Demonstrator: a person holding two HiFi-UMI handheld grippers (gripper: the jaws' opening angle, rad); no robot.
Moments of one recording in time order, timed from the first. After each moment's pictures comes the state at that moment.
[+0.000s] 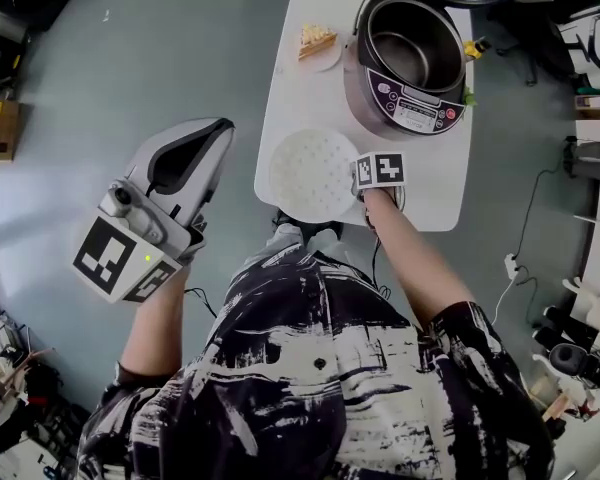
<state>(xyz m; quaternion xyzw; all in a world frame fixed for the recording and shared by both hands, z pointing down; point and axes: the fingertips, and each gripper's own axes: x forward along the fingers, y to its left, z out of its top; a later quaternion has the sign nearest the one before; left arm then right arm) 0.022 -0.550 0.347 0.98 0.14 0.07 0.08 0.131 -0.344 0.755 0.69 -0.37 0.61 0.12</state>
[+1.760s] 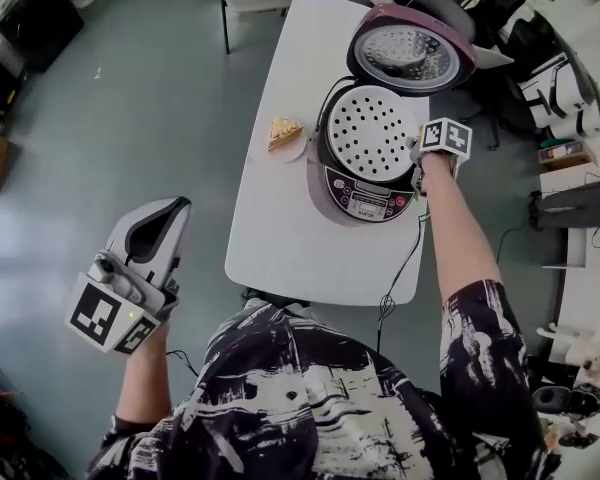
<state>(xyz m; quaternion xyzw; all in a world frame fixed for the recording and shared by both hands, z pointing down) 0.029 -0.583 0.325 0.99 0.07 0.04 0.08 0.469 -0.326 0.570 0.81 -0.28 0.51 0.07</state>
